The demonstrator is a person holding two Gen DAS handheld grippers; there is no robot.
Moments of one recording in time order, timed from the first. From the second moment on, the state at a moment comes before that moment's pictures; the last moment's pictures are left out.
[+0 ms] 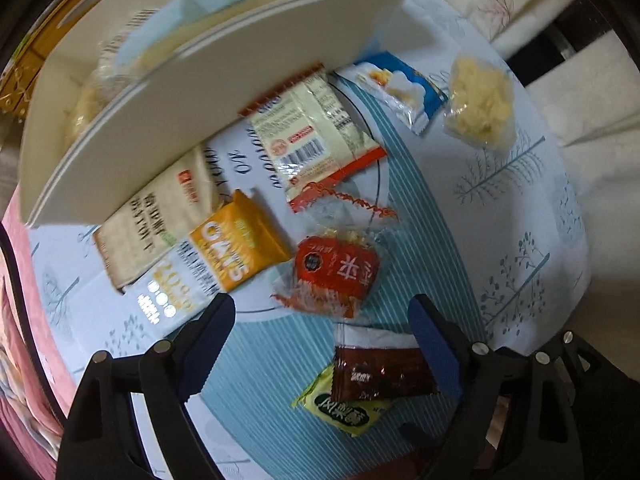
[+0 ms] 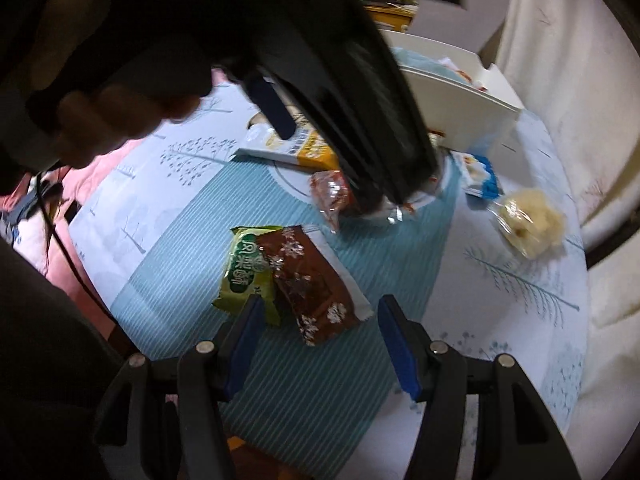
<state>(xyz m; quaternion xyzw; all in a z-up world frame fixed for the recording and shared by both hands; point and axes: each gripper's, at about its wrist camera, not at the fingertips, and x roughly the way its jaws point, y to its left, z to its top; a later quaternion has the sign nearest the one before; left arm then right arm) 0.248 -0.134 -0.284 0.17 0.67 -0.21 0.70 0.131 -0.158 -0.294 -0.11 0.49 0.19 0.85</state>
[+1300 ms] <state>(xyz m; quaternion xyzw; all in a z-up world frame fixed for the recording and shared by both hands) 0.252 -0.139 -0.275 0.13 0.65 -0.20 0.72 0.150 -0.163 -0.310 -0.07 0.53 0.19 0.82</state>
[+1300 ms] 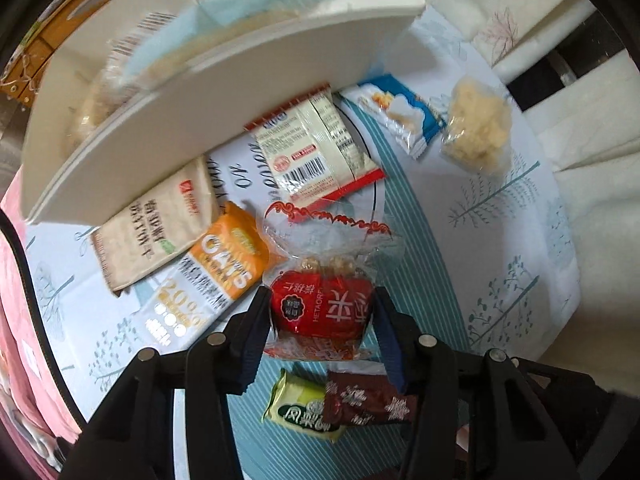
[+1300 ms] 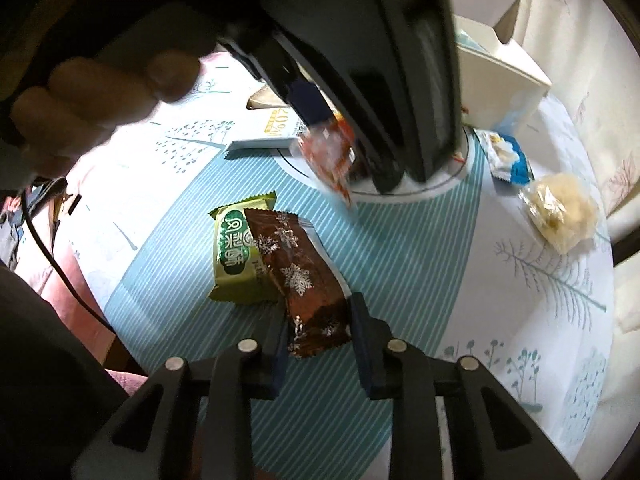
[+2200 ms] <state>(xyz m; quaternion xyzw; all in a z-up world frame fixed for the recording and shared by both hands) 0.272 -0.030 -0.144 0.03 0.61 -0.13 0.78 0.214 -0.227 -0.215 0.11 0.51 0.11 0.85</state>
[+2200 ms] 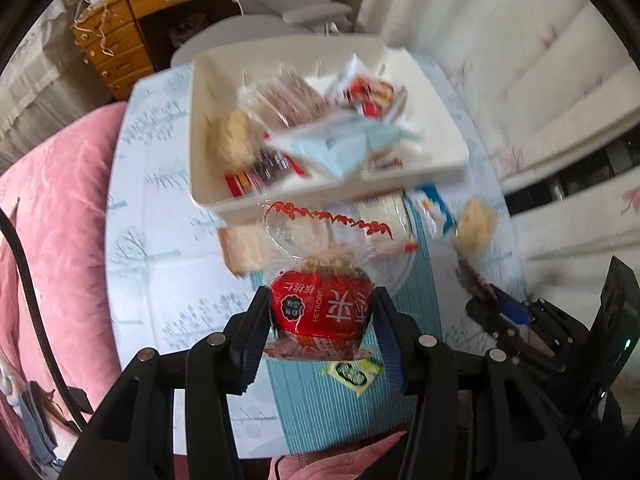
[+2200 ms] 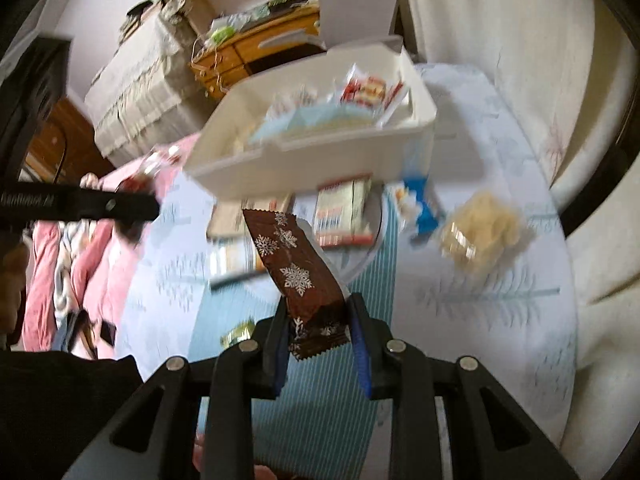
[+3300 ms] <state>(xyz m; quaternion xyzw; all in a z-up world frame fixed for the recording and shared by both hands) 0.365 0.017 -0.169 -0.12 0.56 -0.16 0.80 0.347 -0.282 -0.202 0.23 0.48 -0.04 0.85</state>
